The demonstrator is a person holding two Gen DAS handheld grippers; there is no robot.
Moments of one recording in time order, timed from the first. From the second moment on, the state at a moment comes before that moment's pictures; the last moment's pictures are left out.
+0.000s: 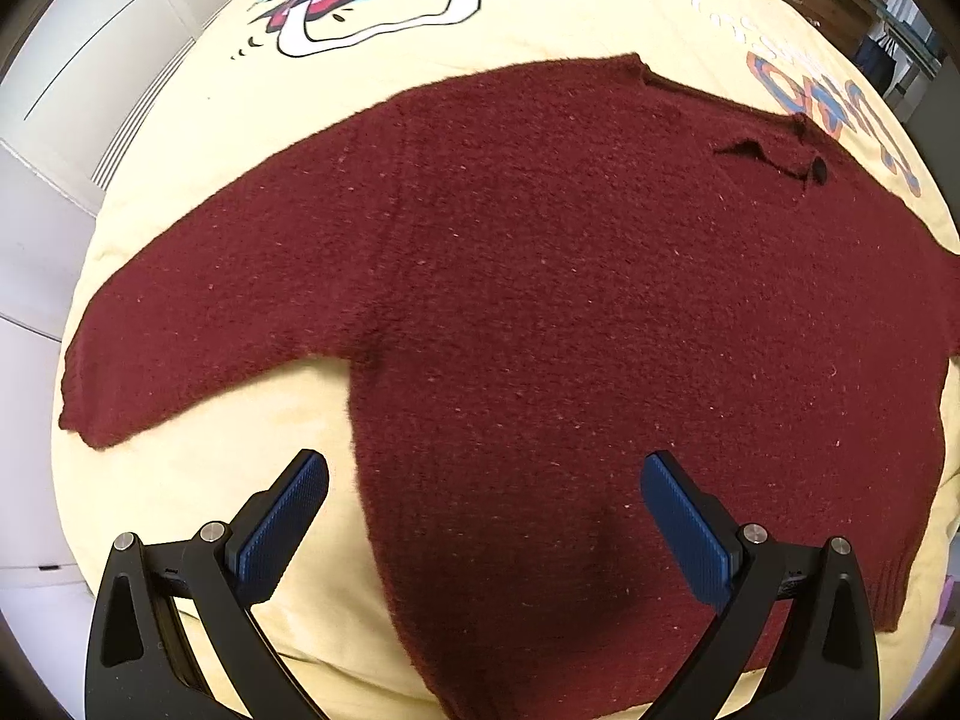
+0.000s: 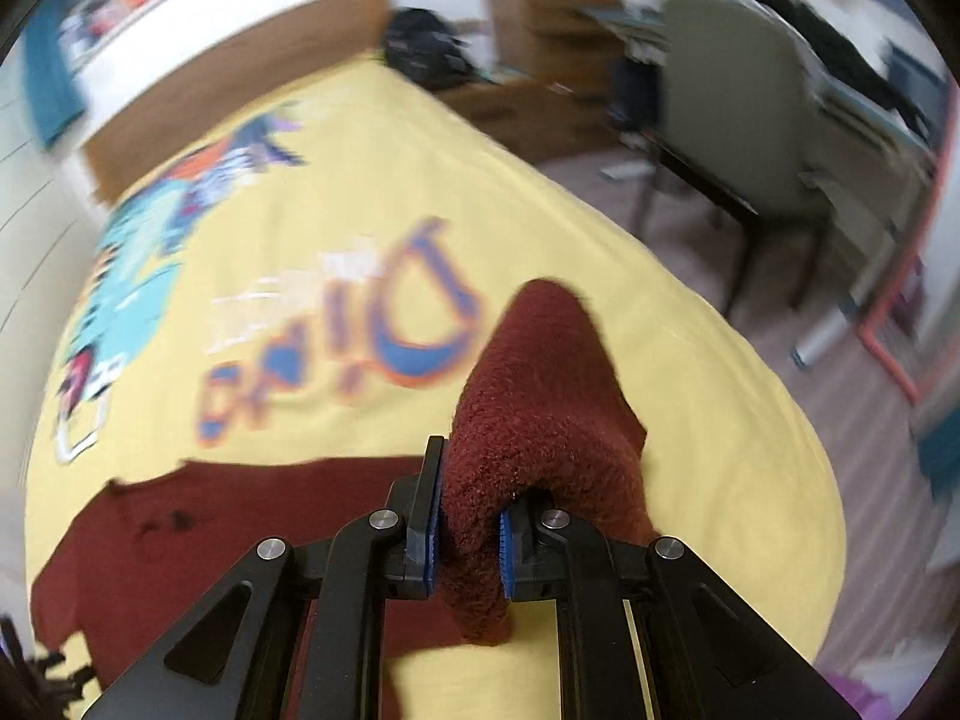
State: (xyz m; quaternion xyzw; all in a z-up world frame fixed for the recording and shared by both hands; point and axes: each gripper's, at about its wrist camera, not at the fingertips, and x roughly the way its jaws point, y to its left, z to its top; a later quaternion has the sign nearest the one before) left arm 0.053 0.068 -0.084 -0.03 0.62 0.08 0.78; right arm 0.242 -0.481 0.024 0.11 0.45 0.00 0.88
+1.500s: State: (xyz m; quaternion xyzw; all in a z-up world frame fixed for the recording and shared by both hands) left arm 0.063 0.088 -0.088 -0.07 0.64 0.06 0.76; right arm 0.152 -0.242 -0.083 -0.07 0.58 0.18 0.79
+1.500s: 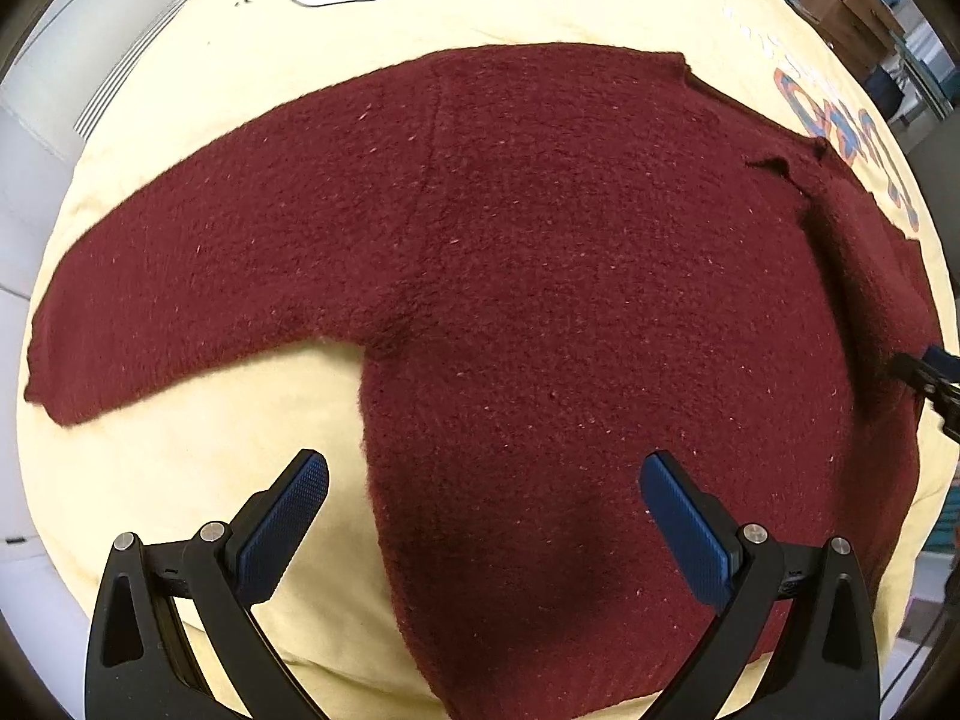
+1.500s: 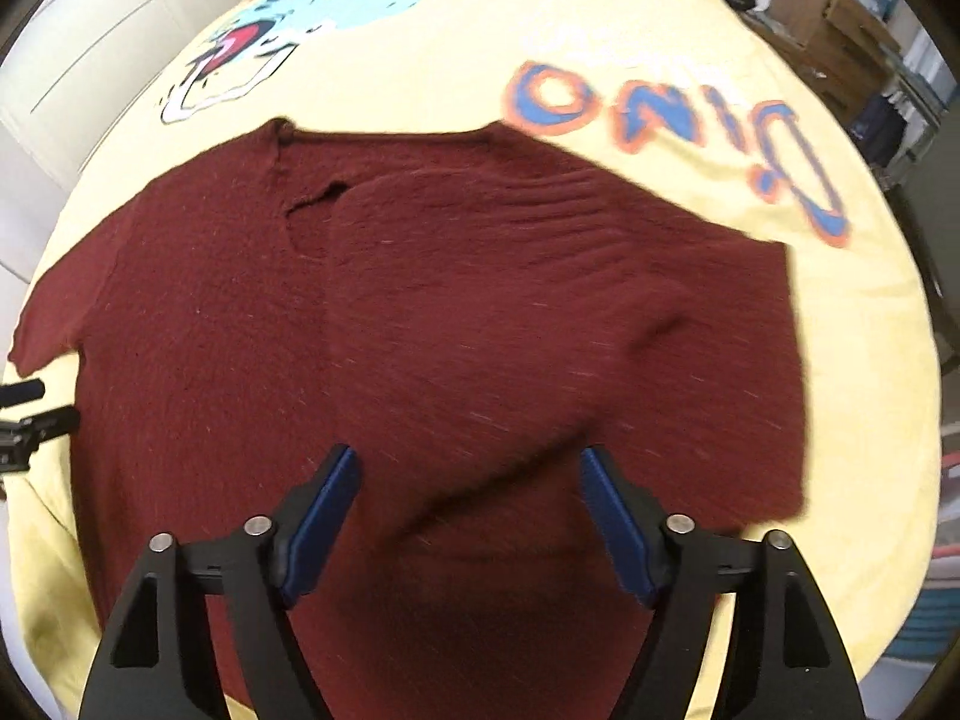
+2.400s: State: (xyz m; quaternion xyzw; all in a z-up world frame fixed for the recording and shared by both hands) left arm 0.185 -0.184 -0.078 0.12 0.61 -0.18 0.76; right arm 0.151 -0.391 -0.131 0.01 0.61 0.06 0.79
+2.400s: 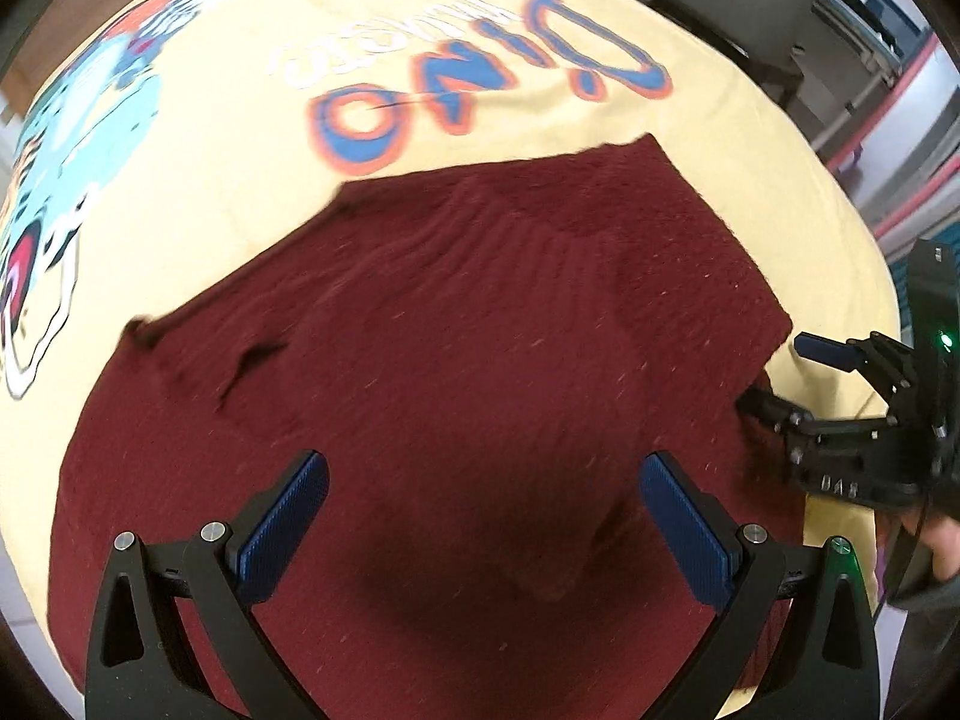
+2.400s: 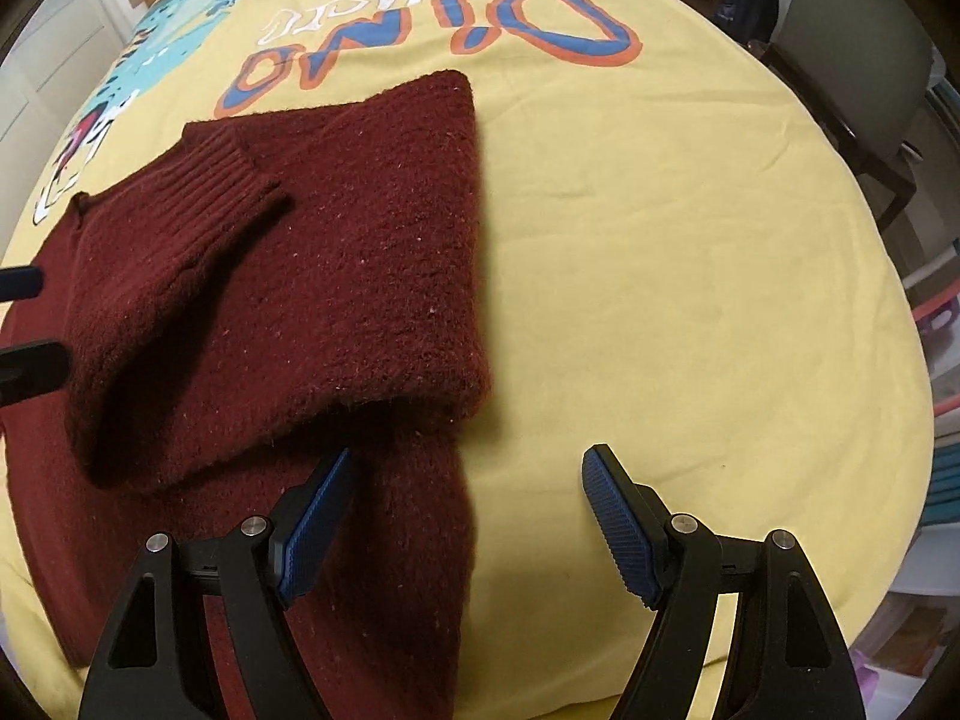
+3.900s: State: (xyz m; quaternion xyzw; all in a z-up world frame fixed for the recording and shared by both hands) left arm 0.136 -0.035 -0.110 -0.06 0.61 -0.05 0.79; right arm 0.178 -0.360 -0.138 -0.01 0.61 0.08 0.79
